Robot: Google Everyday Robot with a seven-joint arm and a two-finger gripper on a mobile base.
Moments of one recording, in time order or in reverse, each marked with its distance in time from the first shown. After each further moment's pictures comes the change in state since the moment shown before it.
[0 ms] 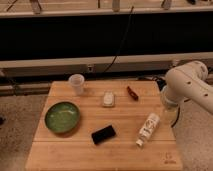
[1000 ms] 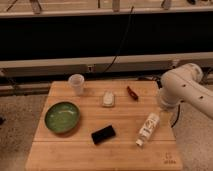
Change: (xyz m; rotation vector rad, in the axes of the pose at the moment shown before) arm -0.036 0.008 0.012 -0.001 -0.006 -0.045
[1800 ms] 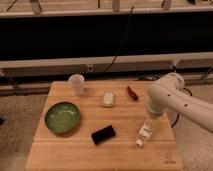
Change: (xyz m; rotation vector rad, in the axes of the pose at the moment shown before) arm -0.032 0.017 0.039 -0.015 -0.012 -0.069
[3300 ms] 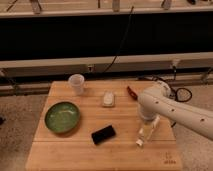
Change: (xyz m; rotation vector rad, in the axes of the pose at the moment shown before) arm -0.018 0.006 0.049 -0.042 0.008 -0.047
